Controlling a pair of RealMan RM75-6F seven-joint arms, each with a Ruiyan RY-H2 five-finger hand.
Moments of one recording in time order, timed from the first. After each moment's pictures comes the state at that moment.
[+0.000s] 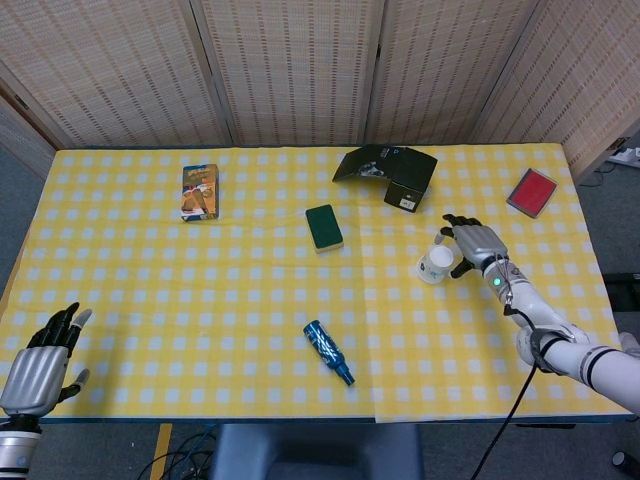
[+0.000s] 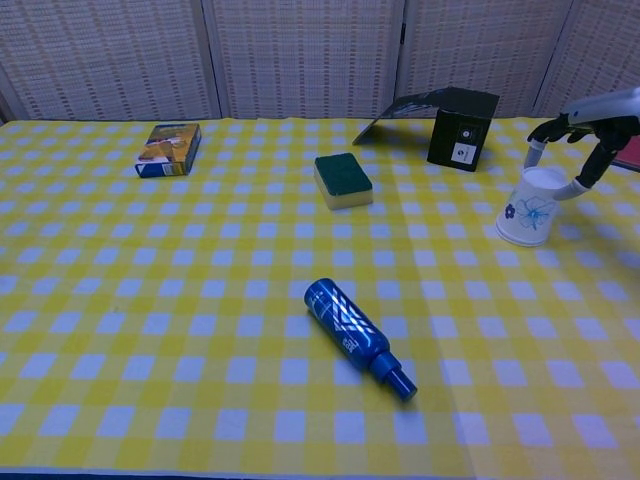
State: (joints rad) left arm -0.11 -1.12 -0.01 -1.71 1.44 1.39 0.23; right arm 0.88 -1.26 0.11 -1.23 -0.84 0.47 -0.03
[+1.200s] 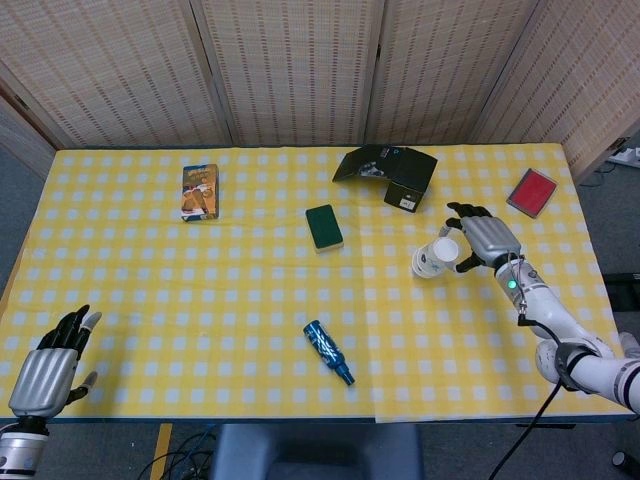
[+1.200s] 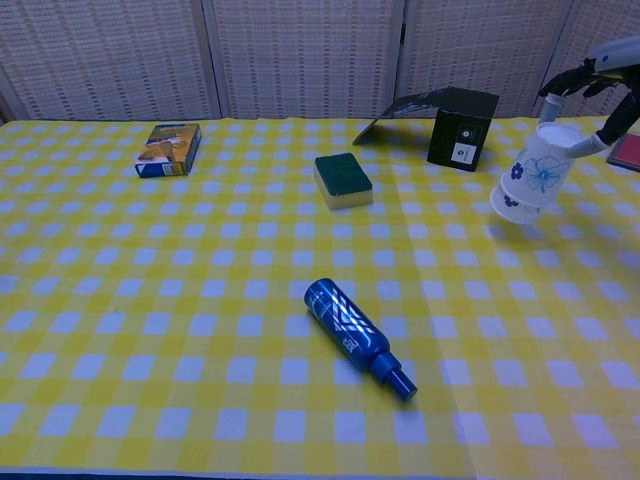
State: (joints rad) left arm -0.11 -1.13 0.01 -1.72 1.46 1.39 0.26; right arm 0.84 -1.07 0.14 -1.50 -0.85 0.62 -0.04
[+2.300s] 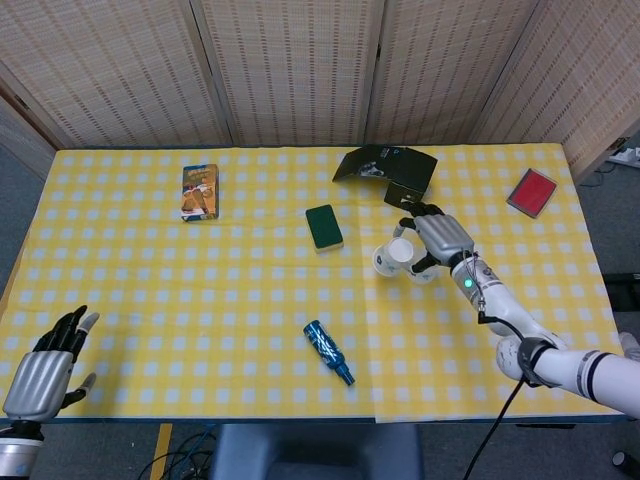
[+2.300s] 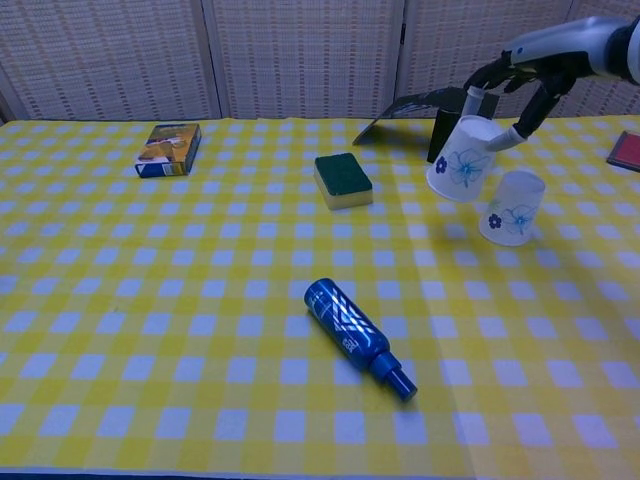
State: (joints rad) left arm -0.10 -1.10 0.02 -1.74 1.50 1.43 0.20; right arm 0.97 -1.16 0.17 -1.57 -0.69 0.65 -0.17
